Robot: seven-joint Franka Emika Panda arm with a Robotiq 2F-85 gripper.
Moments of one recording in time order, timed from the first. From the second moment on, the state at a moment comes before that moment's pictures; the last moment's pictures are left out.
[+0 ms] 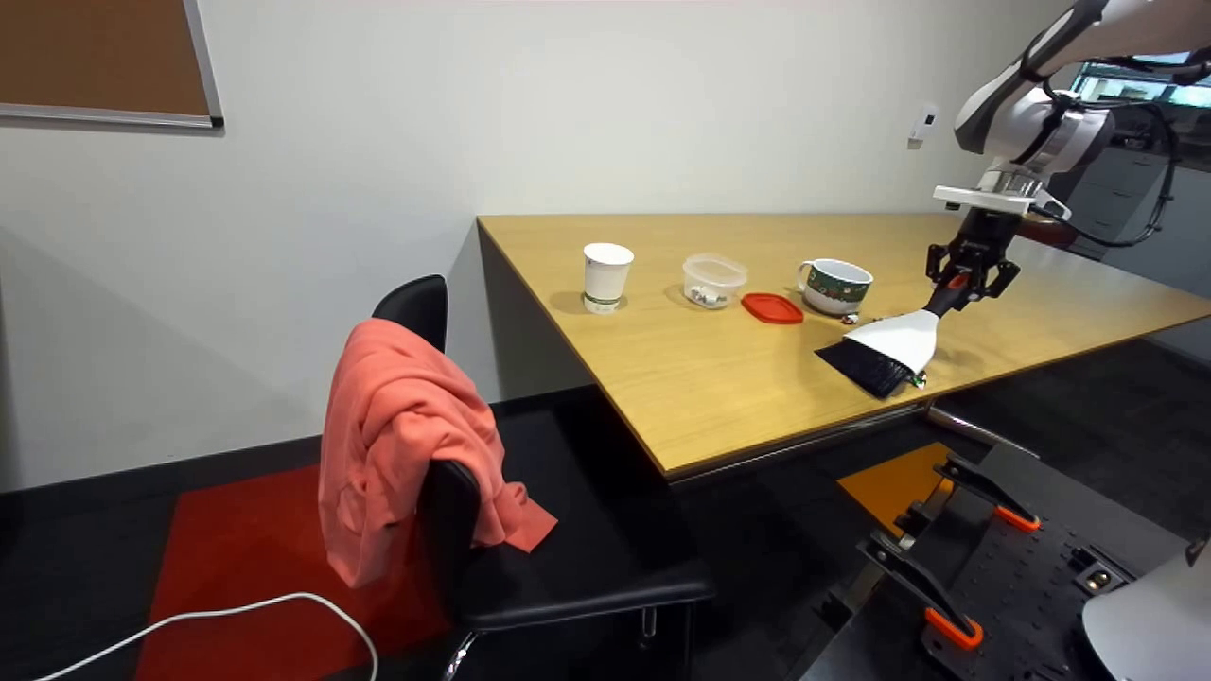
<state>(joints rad) -0.65 0.60 -0.36 -1.74 0.35 1.99 0.62</state>
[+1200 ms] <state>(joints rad) -0.66 0.65 -0.39 -1.75 0.34 2.16 0.41</state>
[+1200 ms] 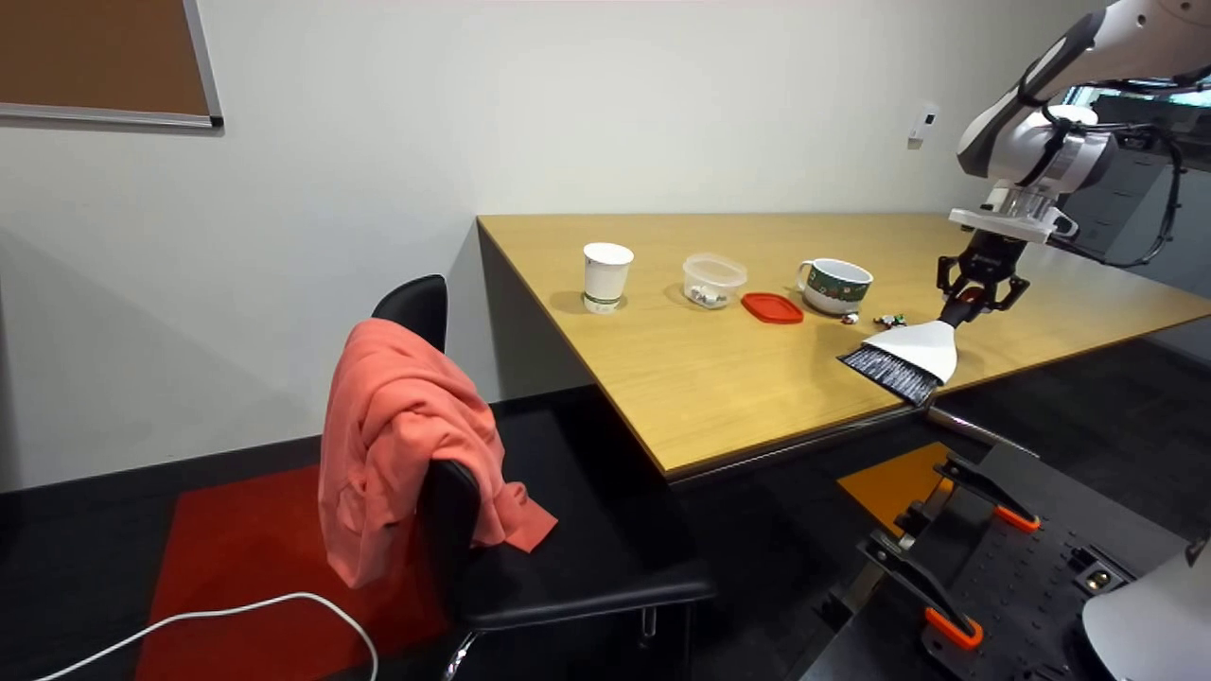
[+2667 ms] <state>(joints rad) -0.81 0.80 -0.43 -1.46 0.29 2.21 0.50</state>
